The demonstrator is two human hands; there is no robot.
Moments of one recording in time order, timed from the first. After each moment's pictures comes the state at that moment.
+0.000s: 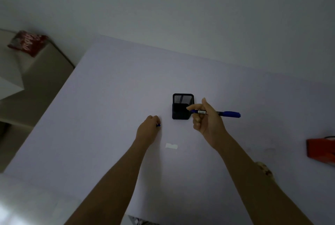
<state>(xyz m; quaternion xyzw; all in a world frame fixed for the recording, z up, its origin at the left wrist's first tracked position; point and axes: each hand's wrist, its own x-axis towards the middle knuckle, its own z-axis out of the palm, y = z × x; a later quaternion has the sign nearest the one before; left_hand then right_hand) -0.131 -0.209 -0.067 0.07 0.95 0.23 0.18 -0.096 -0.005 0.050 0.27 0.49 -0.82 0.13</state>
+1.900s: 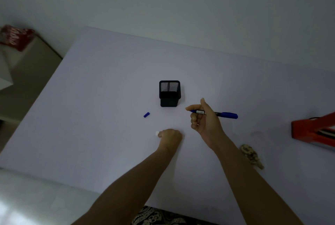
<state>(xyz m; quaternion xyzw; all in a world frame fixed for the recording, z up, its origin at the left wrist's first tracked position) -0.040 -0.103 -0.087 0.14 0.93 0.11 0.31 -0.041 0.026 0.038 0.31 0.47 -0.82 0.11</state>
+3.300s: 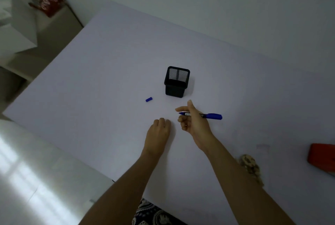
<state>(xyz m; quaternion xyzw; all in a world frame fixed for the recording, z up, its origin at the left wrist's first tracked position) 0.002 -0.115 -0.077 0.10 0.99 0.09 0.06 -0.038 0.022 -0.014 0.26 0.57 -0.74 0.24</state>
